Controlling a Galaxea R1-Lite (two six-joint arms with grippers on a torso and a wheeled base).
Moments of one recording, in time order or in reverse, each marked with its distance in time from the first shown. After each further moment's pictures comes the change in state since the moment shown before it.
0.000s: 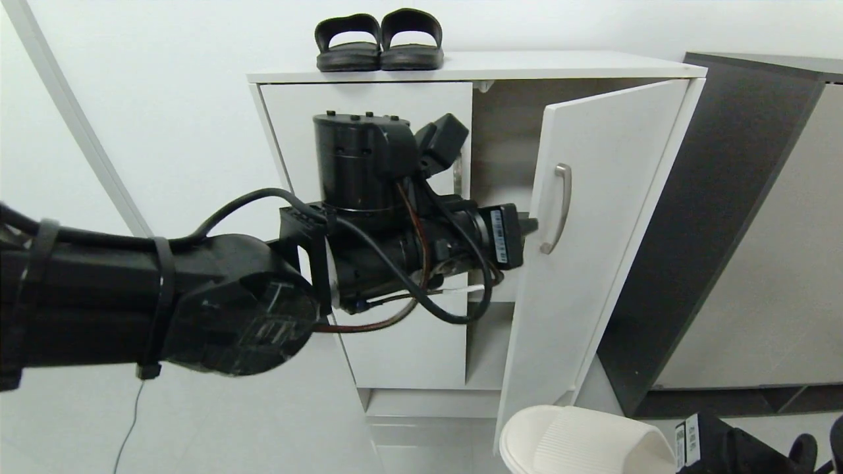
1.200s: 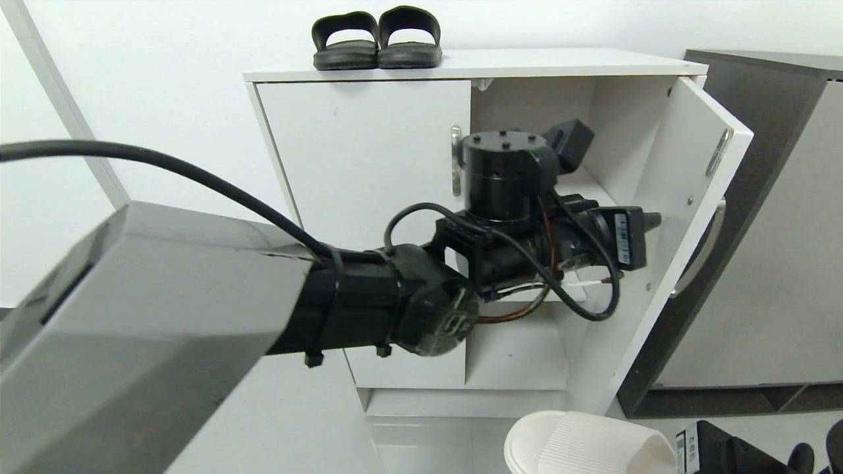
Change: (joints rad) left arm -0.114 0.347 -0.428 -0.086 -0.140 -0.001; right arm 0.003 0.002 0.020 0.000 0.001 -0.026
